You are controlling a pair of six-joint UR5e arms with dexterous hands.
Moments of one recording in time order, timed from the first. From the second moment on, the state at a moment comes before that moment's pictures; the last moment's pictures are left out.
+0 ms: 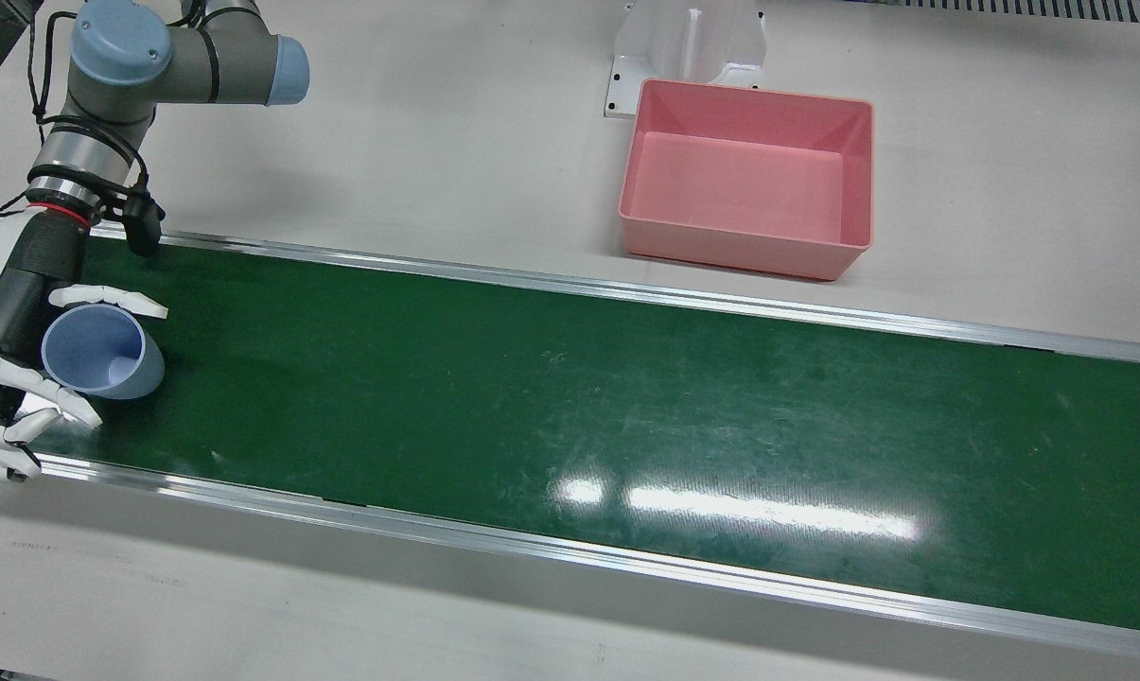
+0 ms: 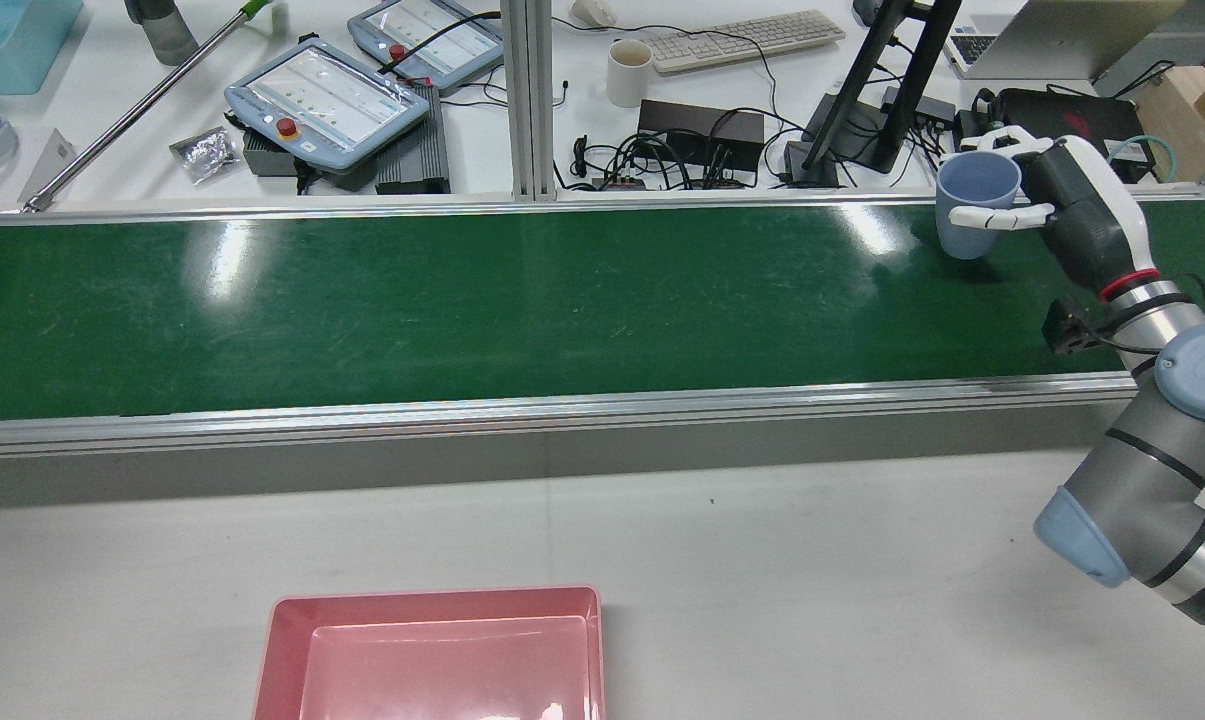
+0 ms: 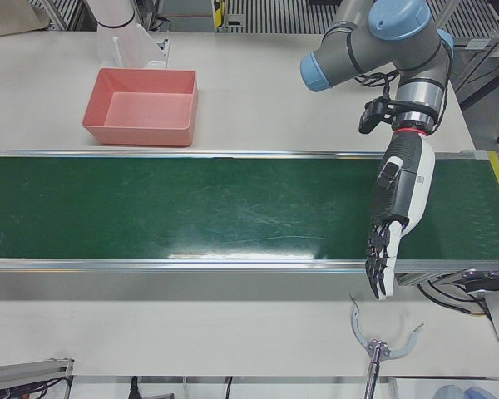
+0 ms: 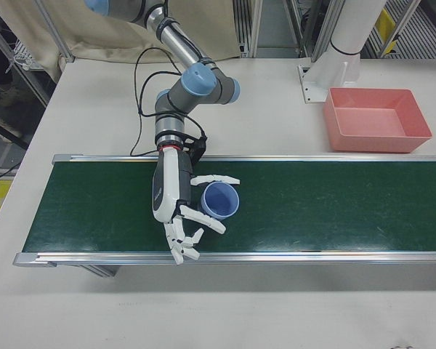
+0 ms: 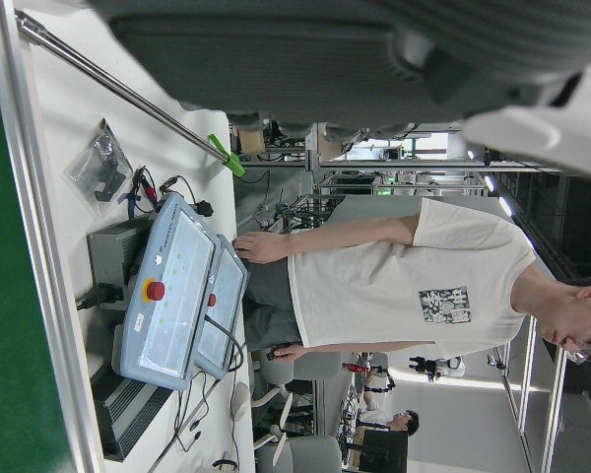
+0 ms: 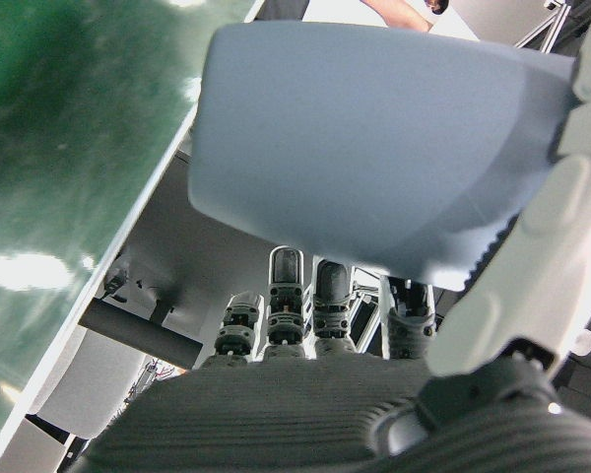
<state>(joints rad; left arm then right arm) -1.41 -1.79 -1.71 0.33 1.79 0.00 0.97 -1.42 1.77 -3.33 -1.00 -0.54</state>
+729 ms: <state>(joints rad) -1.41 -1.79 -1.71 0.33 1.79 0.00 0.64 -1.44 2.37 -3.53 -1.00 -0.78</state>
